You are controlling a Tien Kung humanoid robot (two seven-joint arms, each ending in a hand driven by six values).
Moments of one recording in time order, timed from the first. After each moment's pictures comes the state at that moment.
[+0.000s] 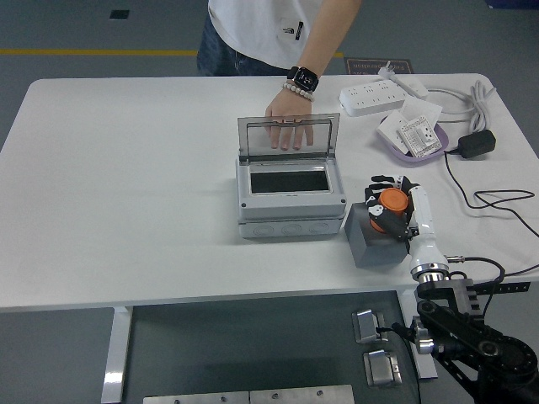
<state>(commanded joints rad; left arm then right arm) 0.00 0.22 -0.73 -0.18 1.21 0.02 0.08 0.19 -0.28 0.80 1.22 -0.89 -0.65 0.48</state>
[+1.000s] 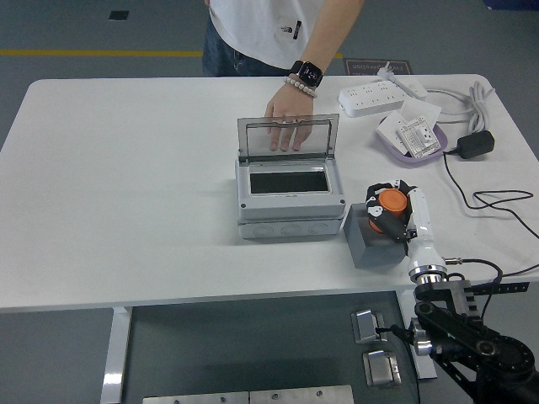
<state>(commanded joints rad) 0.00 0.23 -0.74 -0.18 1.22 0.04 0.06 0.20 -0.28 0.77 1.19 -0.87 -0.65 0.46</state>
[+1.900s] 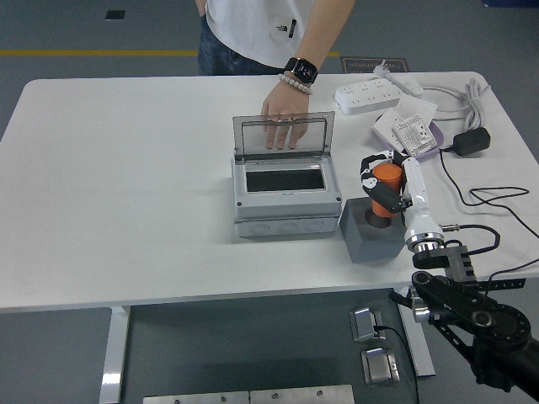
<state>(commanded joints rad) 0.00 0.23 -0.75 -0.18 1.24 0.04 0.07 0.33 -0.29 0.80 1.18 -0.95 -0.65 0.38</state>
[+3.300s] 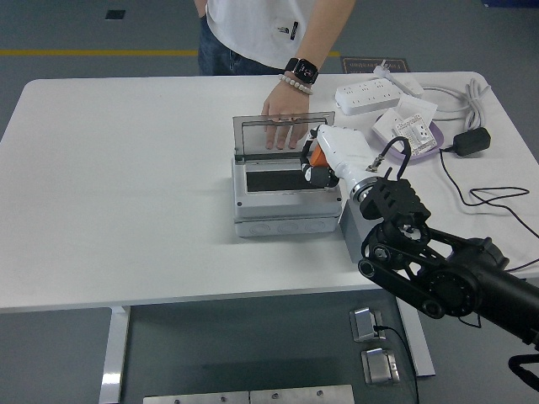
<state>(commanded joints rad) 0.01 0.24 -0.77 -0.18 1.24 0.03 0.09 0.67 -0.23 0.56 1.23 -1.93 -0.34 -0.46</state>
